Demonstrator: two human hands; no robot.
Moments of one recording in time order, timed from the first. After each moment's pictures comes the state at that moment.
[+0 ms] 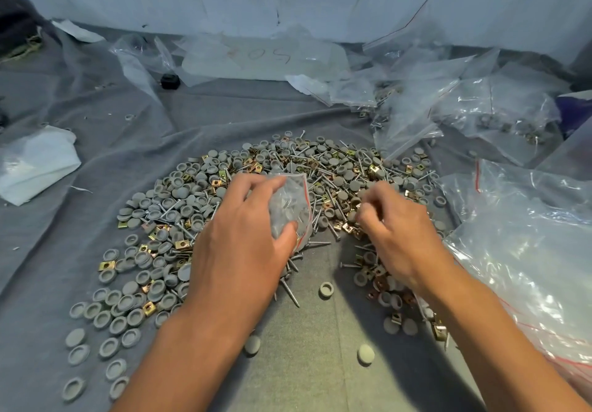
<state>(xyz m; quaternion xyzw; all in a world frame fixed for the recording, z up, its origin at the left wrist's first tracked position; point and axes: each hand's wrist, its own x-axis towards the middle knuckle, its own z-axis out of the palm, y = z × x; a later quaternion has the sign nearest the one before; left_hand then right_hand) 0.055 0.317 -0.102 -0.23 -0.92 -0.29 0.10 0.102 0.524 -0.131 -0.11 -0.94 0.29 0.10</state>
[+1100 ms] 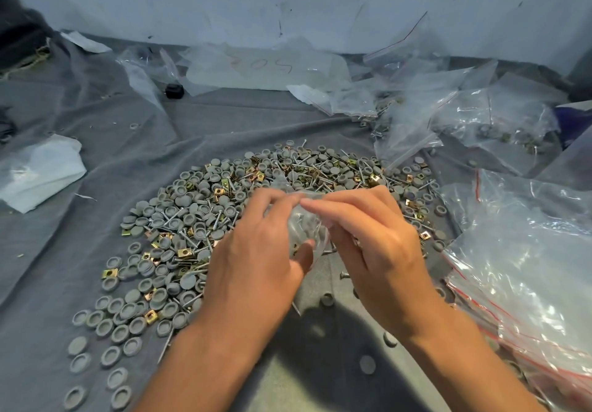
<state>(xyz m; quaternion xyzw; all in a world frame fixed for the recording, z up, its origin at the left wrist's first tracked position) 0.061 0.325 -0.101 -0.26 -0.93 -0.25 0.09 0.110 0.479 -0.112 0.11 -0.89 0.27 0.36</state>
